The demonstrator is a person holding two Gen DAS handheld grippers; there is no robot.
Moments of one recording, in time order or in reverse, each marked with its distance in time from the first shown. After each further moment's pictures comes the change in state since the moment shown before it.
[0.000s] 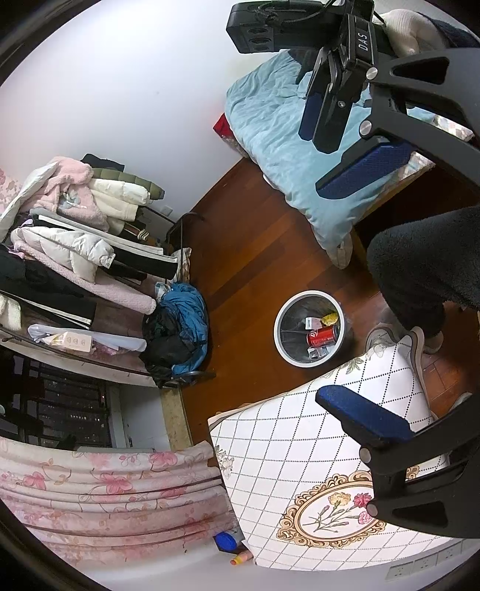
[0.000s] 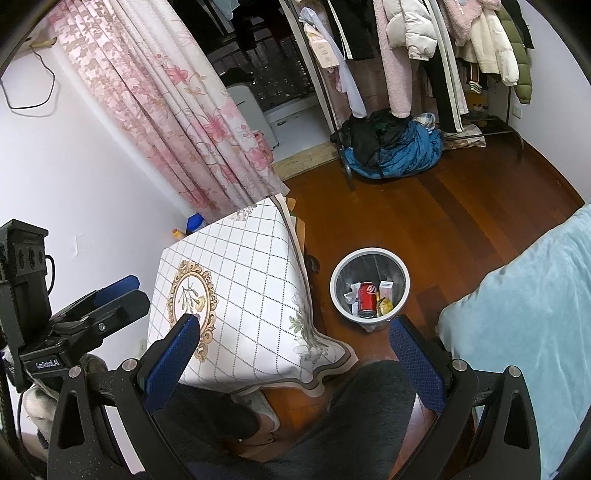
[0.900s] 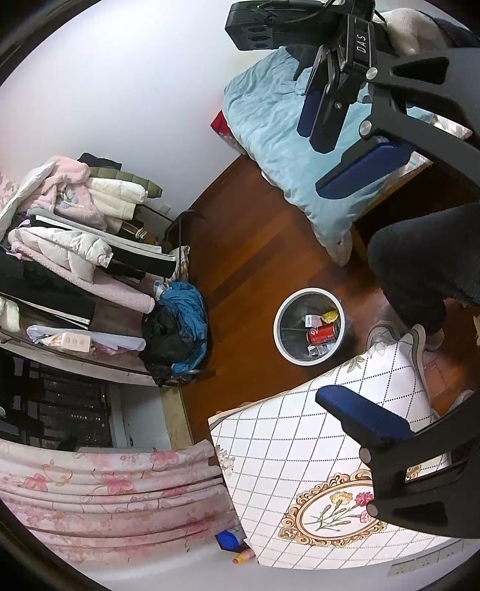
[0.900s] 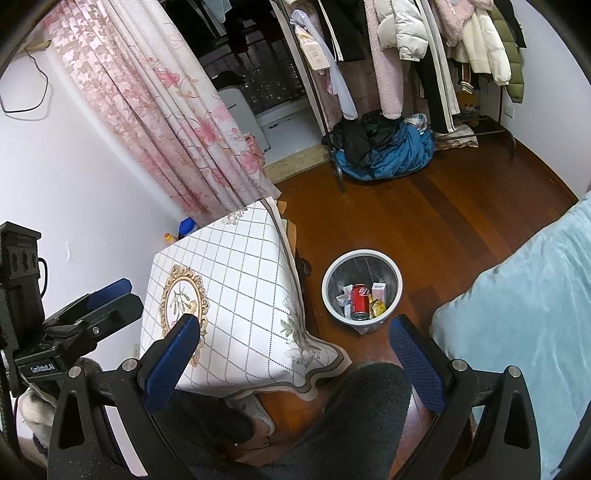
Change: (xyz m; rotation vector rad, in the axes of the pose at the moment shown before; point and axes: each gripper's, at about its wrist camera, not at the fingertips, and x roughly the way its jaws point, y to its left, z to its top) left arm 0.003 0.001 0.000 0.005 0.001 0.008; right arm 0.006 0.004 -0.007 0.035 -0.019 -0.041
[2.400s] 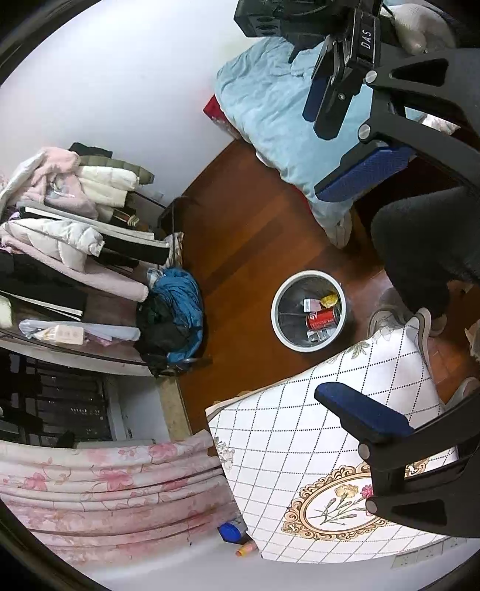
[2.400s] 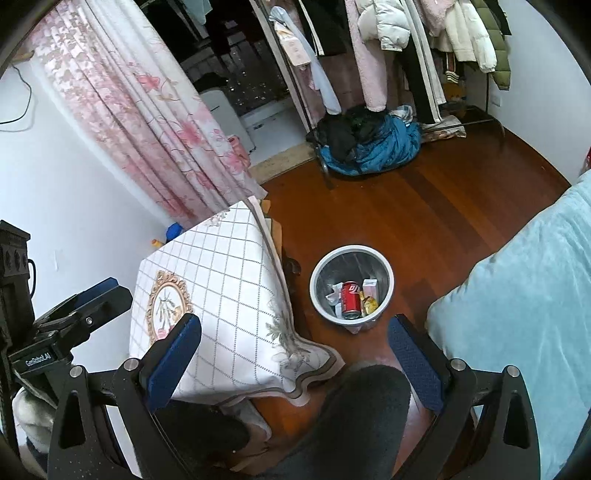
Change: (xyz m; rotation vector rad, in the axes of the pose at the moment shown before) left arm 0.026 0.009 0.004 0.015 0.017 0.052; right arm 0.021 -0.018 -0.009 0.039 -0.004 -0.032
